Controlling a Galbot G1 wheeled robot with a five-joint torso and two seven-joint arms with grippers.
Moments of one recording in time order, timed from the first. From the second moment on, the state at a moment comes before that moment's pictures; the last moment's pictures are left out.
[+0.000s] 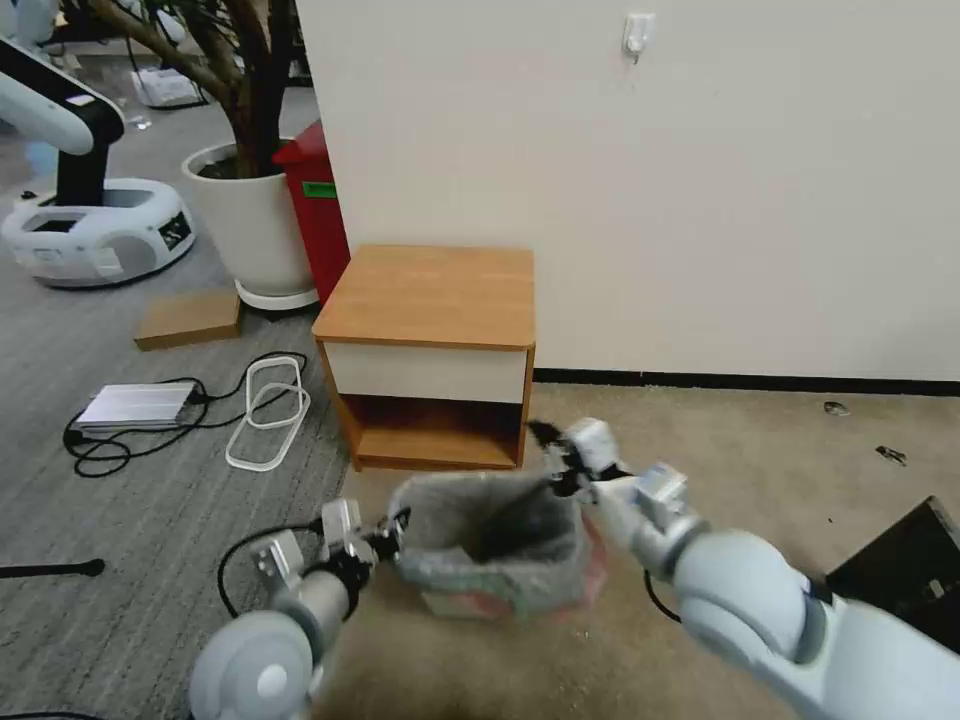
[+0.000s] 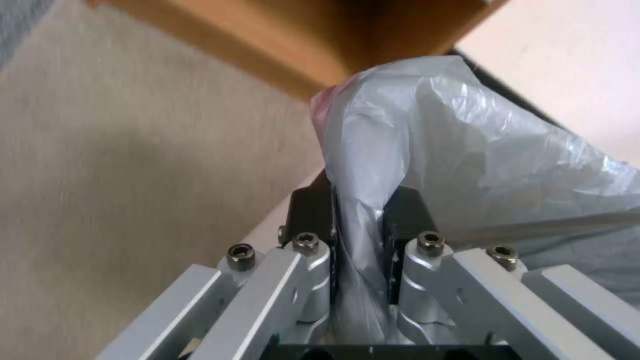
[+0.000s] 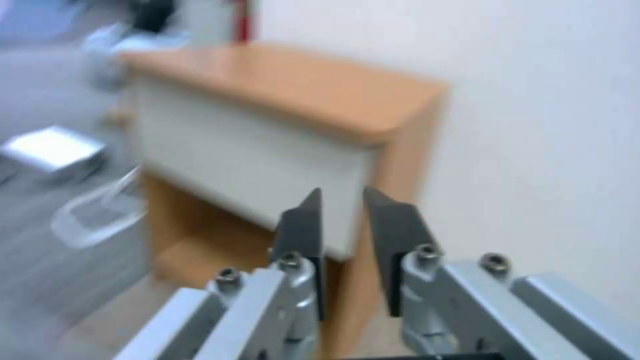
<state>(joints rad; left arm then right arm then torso) 1.62 -1.20 -0.39 -2.23 -1.04 0.51 -0.41 -1.27 0.85 0.12 2.23 0.43 -0.26 0.31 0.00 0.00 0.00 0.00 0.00</state>
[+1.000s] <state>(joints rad) 1.67 -1.21 -0.35 -2.15 -0.85 0.49 -0.34 -1.61 1.16 0.26 2.24 0.18 -0.09 0.33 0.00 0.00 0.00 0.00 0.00</state>
